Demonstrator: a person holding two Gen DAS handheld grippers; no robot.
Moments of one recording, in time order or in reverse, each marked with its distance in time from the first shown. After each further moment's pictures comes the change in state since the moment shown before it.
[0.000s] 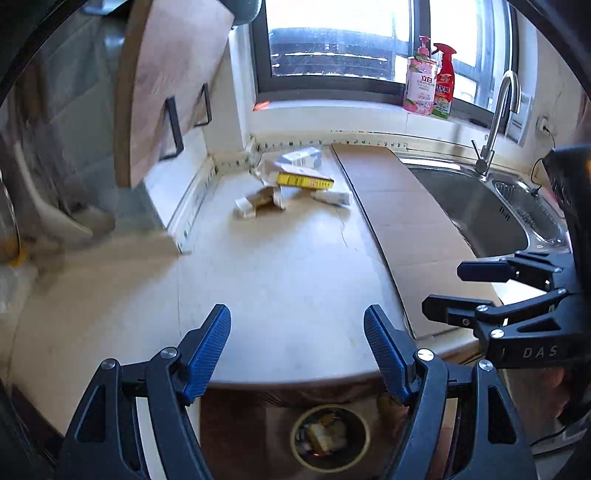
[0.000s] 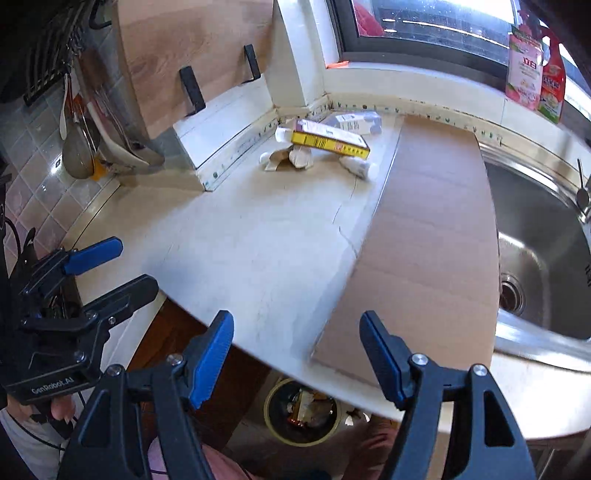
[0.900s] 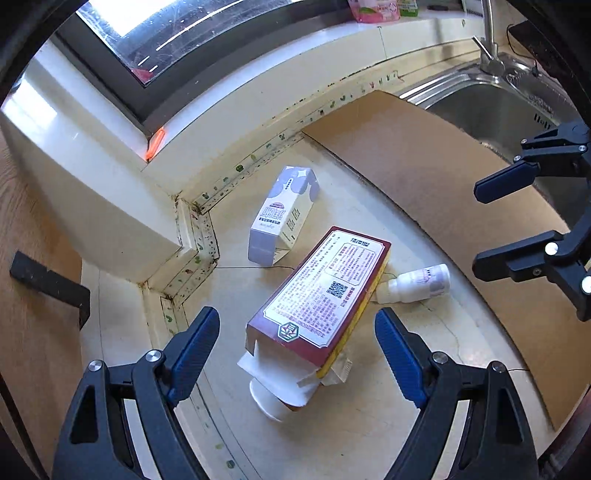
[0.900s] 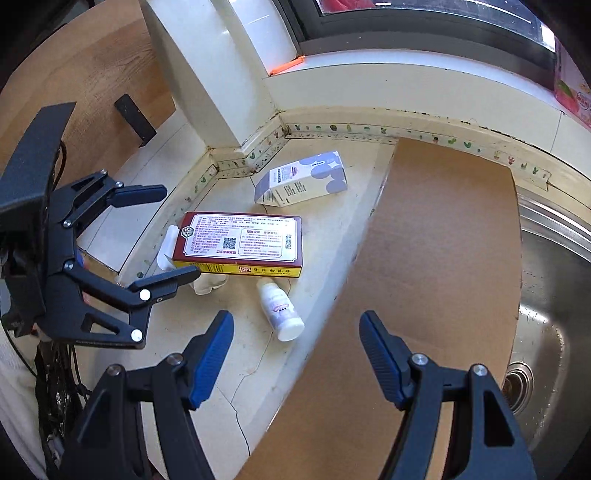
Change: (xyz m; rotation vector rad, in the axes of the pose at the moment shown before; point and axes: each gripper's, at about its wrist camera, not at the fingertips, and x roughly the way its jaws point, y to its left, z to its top) left arm 0.229 -0.012 0.196 0.549 0.222 -0.013; right arm 0.120 -0.121 0.148 0.062 0.095 0.117
